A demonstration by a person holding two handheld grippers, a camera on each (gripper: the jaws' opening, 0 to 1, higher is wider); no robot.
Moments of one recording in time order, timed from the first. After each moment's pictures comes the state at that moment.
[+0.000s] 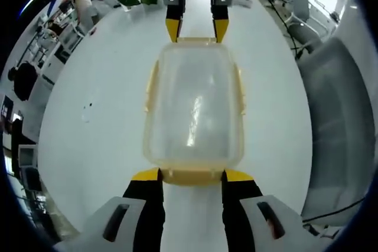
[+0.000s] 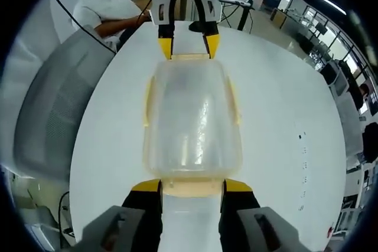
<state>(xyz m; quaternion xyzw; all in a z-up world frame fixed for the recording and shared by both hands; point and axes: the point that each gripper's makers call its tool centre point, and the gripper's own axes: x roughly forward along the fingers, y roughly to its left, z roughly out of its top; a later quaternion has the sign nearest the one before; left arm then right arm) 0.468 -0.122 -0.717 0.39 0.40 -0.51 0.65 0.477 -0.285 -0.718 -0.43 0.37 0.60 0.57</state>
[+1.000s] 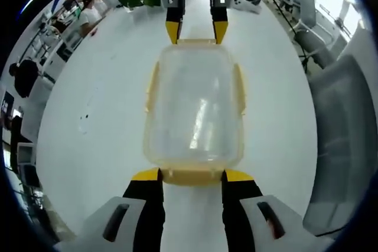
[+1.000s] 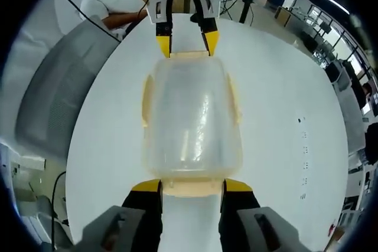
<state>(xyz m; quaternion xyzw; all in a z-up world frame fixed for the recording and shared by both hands) 0.477 -0.166 -0.725 0.38 0.40 -0.50 0.66 0.491 -0.328 -0.727 -0.44 0.37 0.61 0.55</state>
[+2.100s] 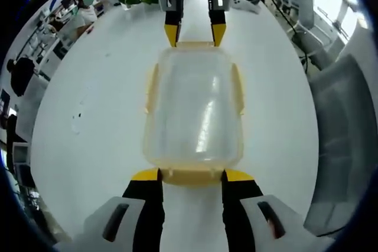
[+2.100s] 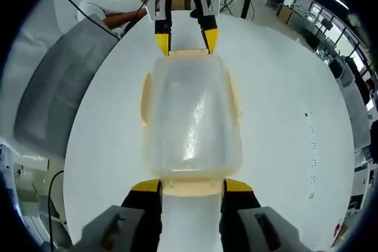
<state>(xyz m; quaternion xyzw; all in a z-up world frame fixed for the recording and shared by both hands) 0.480 -0.167 -0.741 0.37 0.41 -0.52 0.66 0.494 -0.329 -0.746 -0.43 0.38 0.61 0.54</state>
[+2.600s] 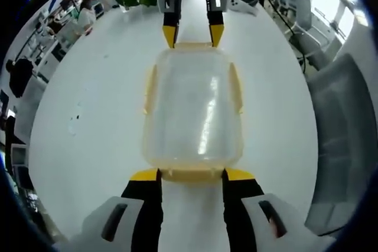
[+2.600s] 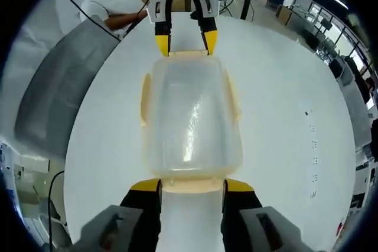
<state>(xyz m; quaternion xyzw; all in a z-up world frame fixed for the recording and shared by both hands) 0.474 -0.168 -0.743 0.35 0.41 -0.53 0.65 0.493 -0.333 -0.746 -0.41 0.39 0.62 0.55</state>
